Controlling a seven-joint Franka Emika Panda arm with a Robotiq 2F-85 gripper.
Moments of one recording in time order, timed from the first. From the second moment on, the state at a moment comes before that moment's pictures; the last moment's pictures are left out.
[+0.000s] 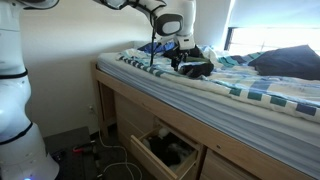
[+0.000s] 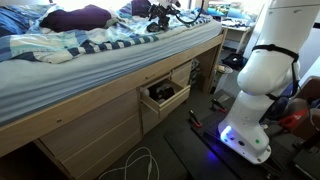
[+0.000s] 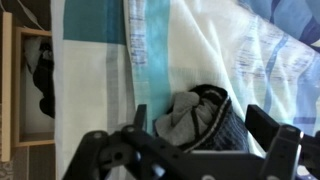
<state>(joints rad) -0.02 0.18 -0.02 -1.74 0.47 2.26 0.93</state>
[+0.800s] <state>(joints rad) -0.02 0.28 -0.04 -1.66 0.39 2.30 0.95</state>
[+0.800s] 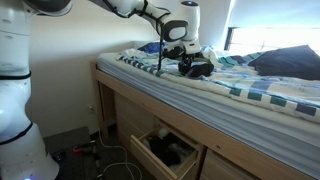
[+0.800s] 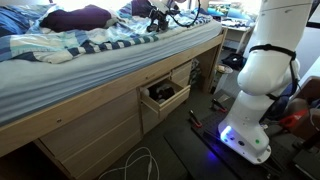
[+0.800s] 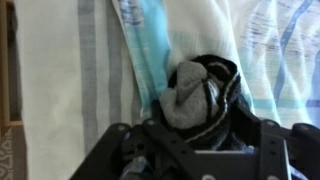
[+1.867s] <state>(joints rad) -0.01 0.25 -0.04 -1.66 0.32 2.29 0.99</state>
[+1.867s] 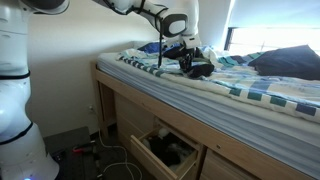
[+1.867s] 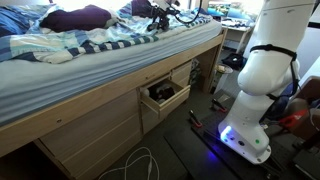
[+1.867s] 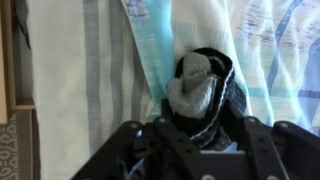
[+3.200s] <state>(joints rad) -0.03 0.24 -0.05 -1.60 0.34 2.17 0.99</state>
